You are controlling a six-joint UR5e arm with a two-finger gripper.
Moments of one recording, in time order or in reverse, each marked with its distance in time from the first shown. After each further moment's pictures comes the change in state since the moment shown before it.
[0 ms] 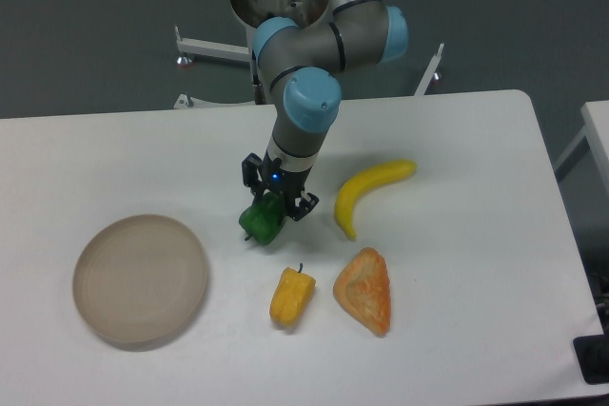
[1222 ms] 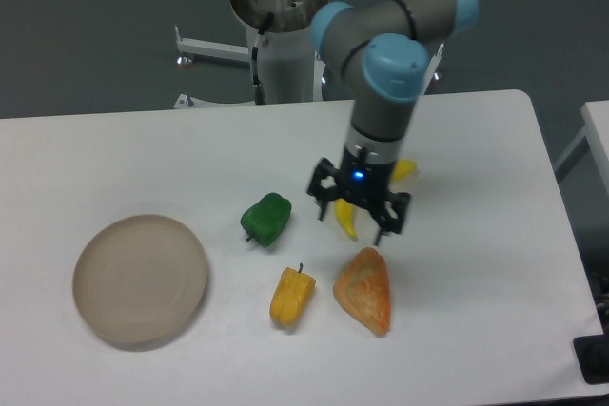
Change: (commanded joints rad) arm 0.164 -0.127 0.422 -0.009 0.046 0.015
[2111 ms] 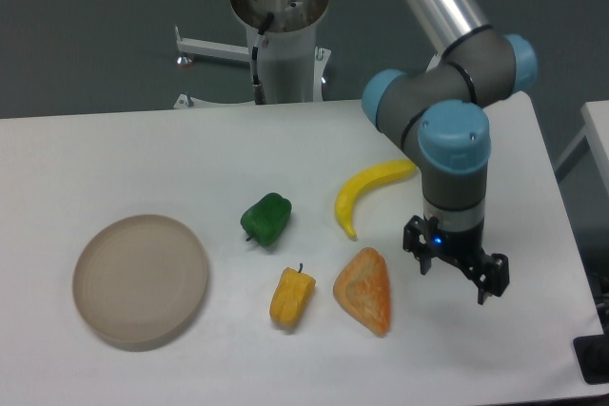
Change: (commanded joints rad) arm -0.003 -0.235 0.249 0.003 0.322 0.301
